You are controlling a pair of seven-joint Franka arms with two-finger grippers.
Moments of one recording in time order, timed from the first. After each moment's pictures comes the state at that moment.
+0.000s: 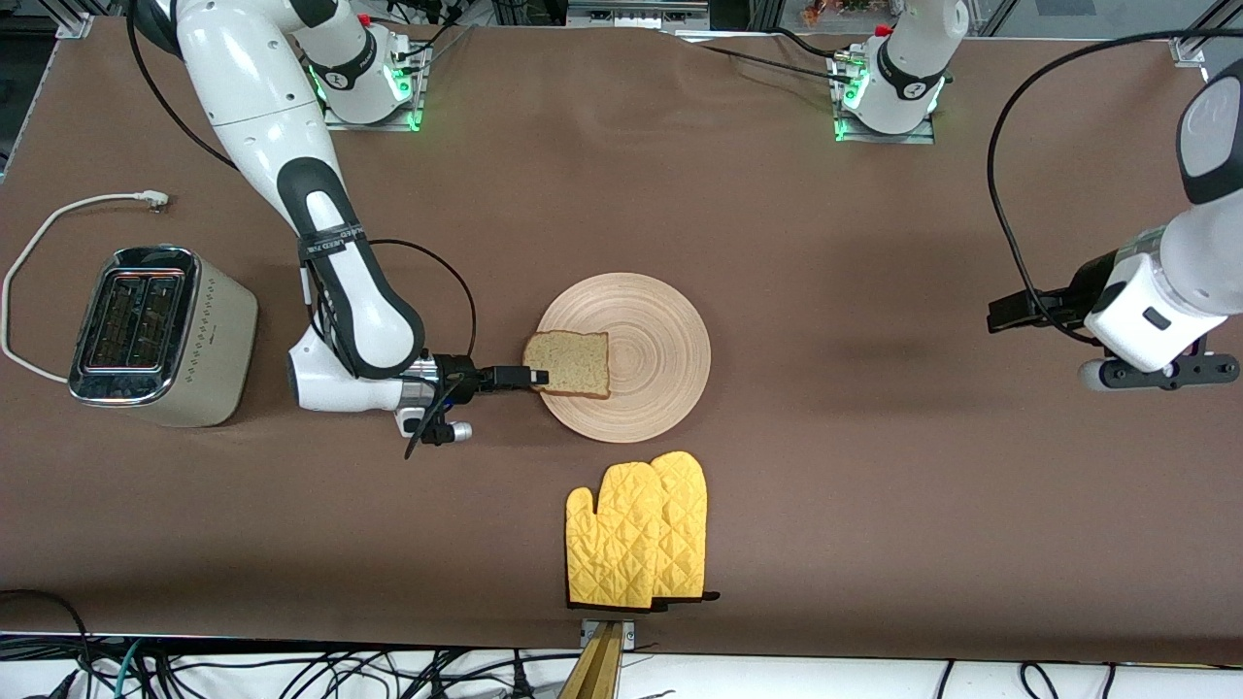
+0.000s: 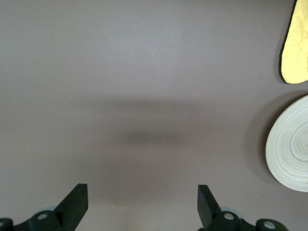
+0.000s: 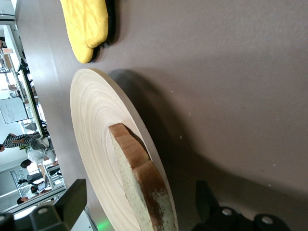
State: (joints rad) left arm 0.20 0.31 -0.33 -1.34 0.05 1.51 -0.22; right arm 0.33 0.80 -0.02 -1.59 1.16 2.08 -0.44
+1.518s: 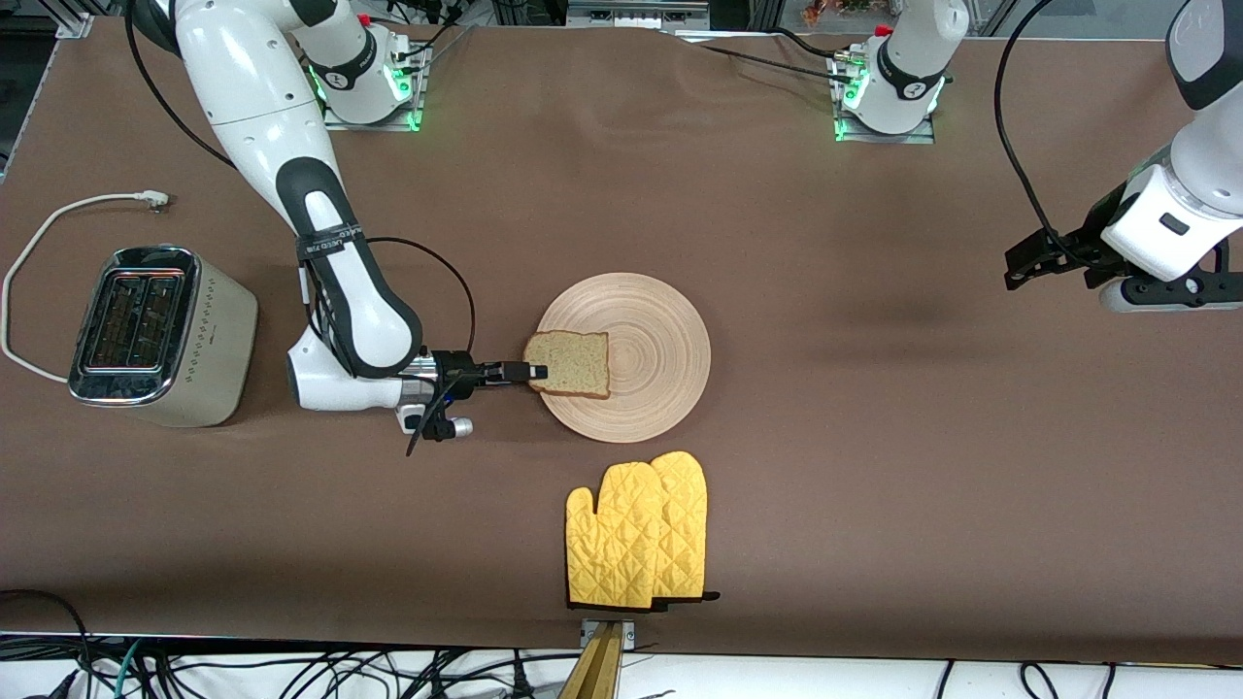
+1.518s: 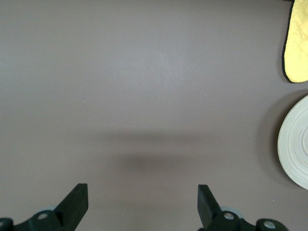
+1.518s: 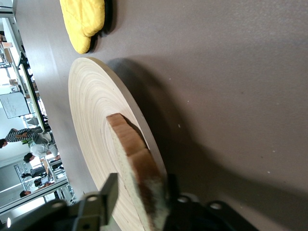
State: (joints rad) left arm 0.00 0.03 -0.05 -1.71 0.00 1.72 -0.11; right arm 0.33 0.79 -0.03 -1.60 1.16 2.05 -0.44
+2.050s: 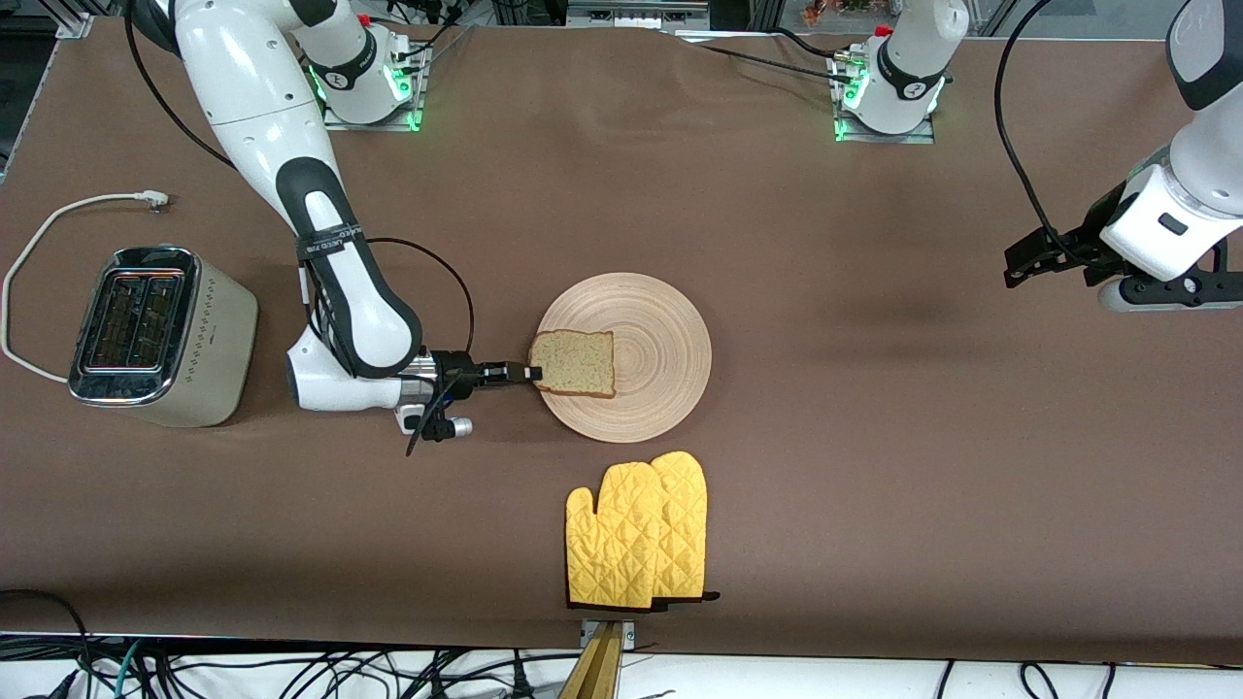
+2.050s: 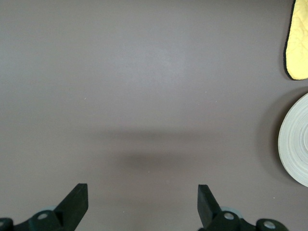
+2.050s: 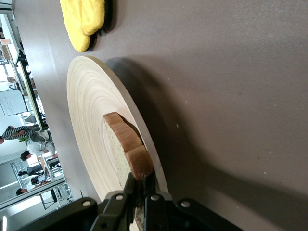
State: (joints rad) left arm 0.00 0.03 -0.05 -1.71 0.00 1.71 -0.11; right arm 0.33 0.79 -0.03 -1.60 1.15 2.05 -0.46
